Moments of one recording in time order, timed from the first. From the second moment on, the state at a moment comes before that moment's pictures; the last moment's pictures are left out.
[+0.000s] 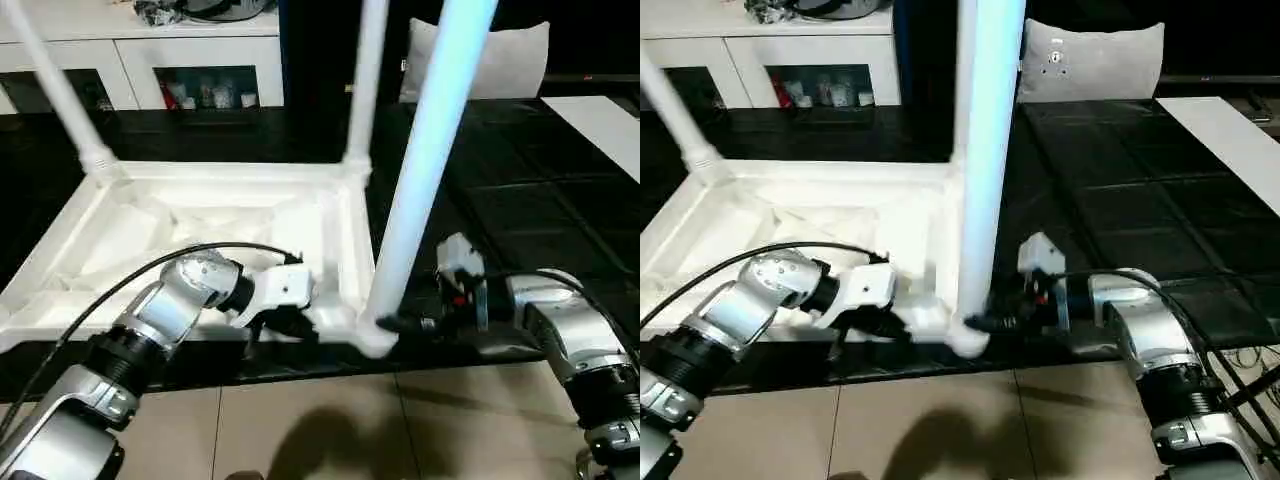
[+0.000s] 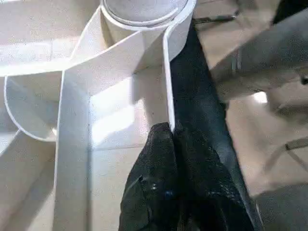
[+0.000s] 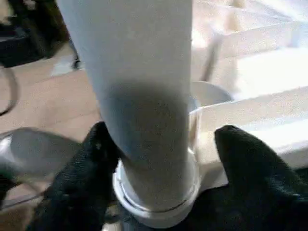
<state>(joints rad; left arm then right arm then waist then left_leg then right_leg) -0.60 0.48 -0.48 0.40 0.07 0.09 -1.37 -0.44 -0.50 0.18 0.39 0.24 0.16 1.39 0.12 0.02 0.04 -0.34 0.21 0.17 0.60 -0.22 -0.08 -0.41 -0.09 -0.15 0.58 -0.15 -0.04</state>
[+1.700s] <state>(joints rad) -0.58 0.25 -0.35 0.38 0.08 0.44 -0.95 -0.42 -0.18 0.02 0.41 0.16 0.26 0.60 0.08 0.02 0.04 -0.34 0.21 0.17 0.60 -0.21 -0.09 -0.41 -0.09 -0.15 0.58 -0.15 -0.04</state>
